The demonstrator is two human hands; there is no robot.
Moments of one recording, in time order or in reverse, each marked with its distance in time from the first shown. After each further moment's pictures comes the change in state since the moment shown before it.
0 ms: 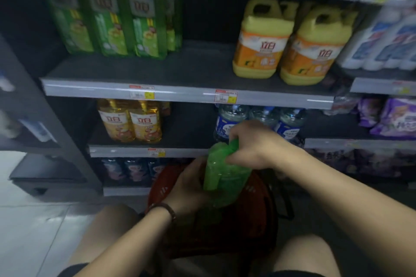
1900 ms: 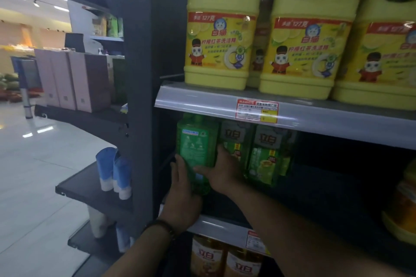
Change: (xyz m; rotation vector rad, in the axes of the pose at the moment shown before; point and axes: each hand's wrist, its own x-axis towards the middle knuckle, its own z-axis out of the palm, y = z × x) left_hand 0.111 0.023 -0.391 0.264 0.697 0.106; right_hand 0.336 -0.309 -0.057 0.709 0.469 -0.299
